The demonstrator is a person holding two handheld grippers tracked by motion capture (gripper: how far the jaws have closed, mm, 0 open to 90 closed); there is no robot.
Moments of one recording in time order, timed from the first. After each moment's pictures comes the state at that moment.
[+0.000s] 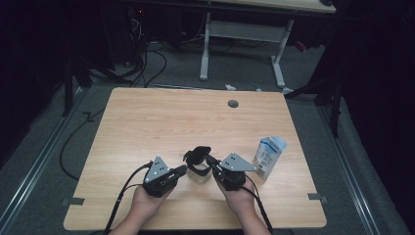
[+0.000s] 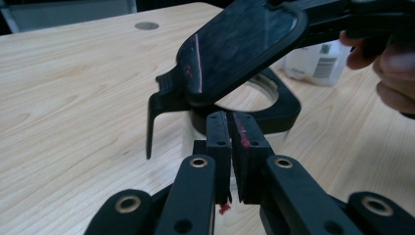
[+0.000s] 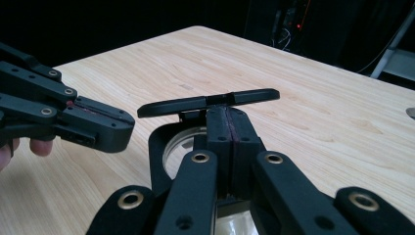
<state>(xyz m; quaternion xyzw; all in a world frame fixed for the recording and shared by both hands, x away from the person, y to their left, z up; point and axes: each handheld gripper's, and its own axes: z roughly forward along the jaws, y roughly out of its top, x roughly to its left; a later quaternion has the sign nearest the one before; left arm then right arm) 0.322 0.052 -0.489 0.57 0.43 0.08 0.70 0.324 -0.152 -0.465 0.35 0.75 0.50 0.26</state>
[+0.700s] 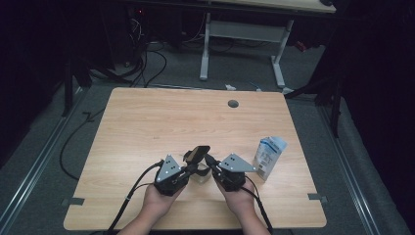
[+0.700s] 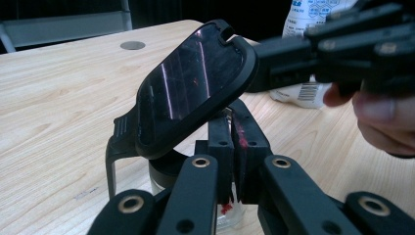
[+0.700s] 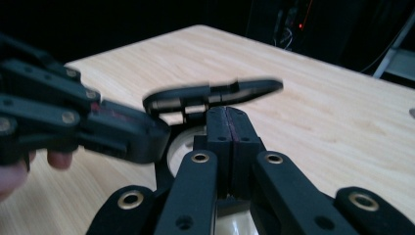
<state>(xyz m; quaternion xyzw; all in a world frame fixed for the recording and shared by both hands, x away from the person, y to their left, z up) 0.322 0.023 -0.481 0.55 0.43 0.08 0.71 0.322 -0.152 -0.468 0.35 0.75 0.49 0.26</state>
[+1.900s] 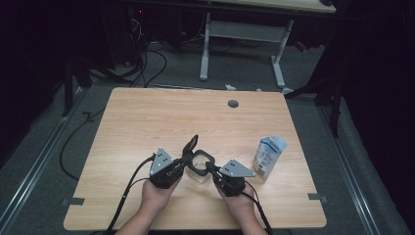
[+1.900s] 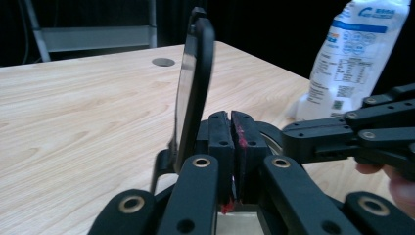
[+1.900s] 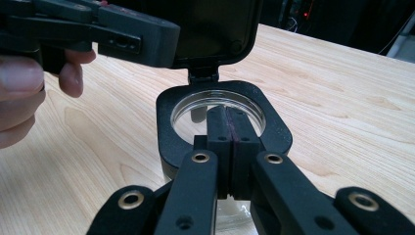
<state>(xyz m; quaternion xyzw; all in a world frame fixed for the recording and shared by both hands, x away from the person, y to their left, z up) 0.342 0.036 -0.473 0.50 0.46 0.10 0.73 0.317 -0.156 -0.489 0.36 0.76 0.49 0.24</state>
